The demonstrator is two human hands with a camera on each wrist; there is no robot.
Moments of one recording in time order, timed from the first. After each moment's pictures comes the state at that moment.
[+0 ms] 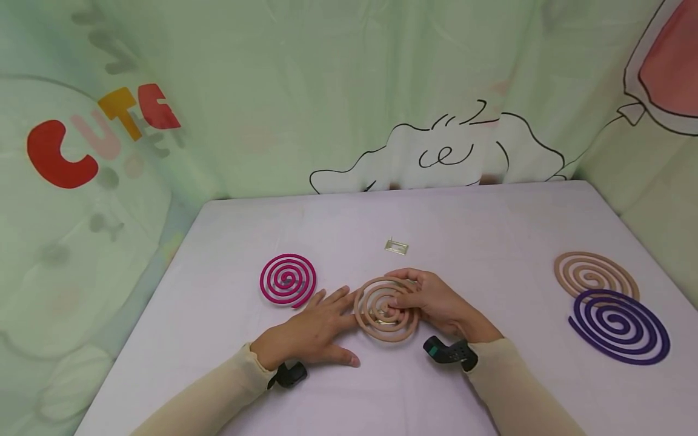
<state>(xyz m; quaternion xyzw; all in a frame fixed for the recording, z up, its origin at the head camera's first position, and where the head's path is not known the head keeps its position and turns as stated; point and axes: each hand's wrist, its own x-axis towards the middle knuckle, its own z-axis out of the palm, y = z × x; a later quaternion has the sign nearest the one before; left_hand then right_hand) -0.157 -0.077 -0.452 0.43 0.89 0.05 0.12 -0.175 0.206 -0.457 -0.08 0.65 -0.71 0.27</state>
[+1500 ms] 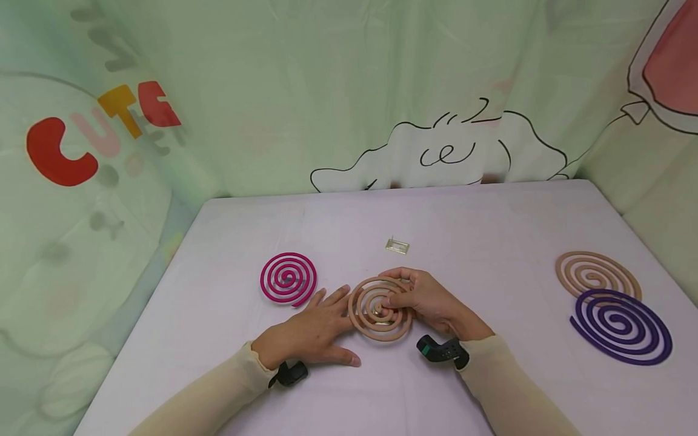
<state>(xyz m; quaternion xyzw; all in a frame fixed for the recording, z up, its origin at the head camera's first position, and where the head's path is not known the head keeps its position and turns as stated) -0.157 -0.075 -0.450 0.42 0.90 0.03 0.16 -0.179 0.193 -0.460 -0.08 0.63 -0.72 0.29</state>
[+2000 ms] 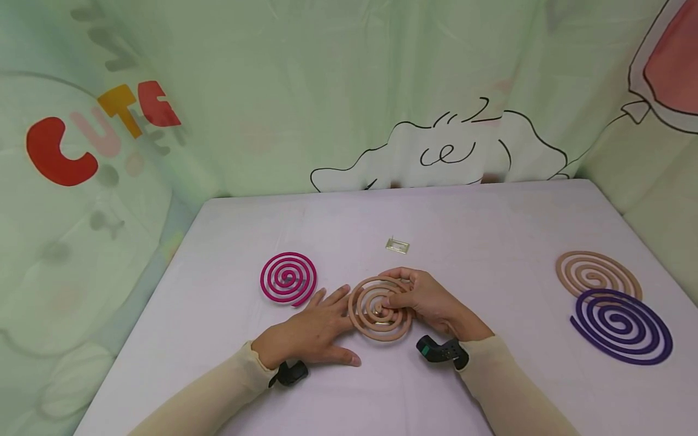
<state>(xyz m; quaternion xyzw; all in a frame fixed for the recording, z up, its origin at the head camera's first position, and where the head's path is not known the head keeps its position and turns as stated) -0.157 -0.075 -0.449 0.42 0.90 0.02 0.16 -0.179 0.192 -0.459 -0.08 0.63 -0.72 0.29</state>
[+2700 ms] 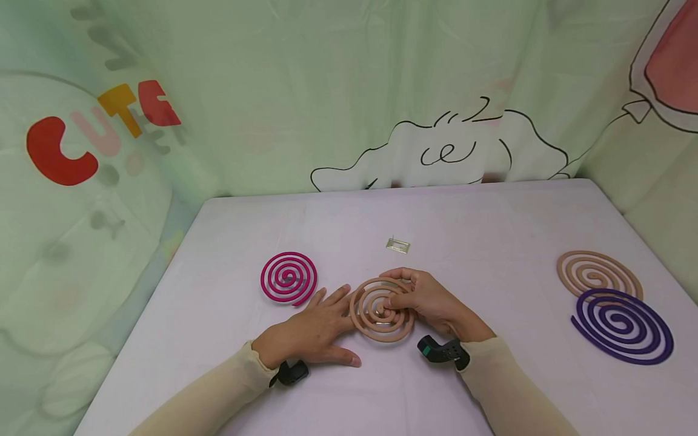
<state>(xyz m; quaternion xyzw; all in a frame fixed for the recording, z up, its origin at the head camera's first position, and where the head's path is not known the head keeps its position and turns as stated) -0.157 -0.074 -0.449 0.42 0.89 0.02 0.16 -0.179 0.194 -0.461 -0.09 0.65 -0.70 0.28</state>
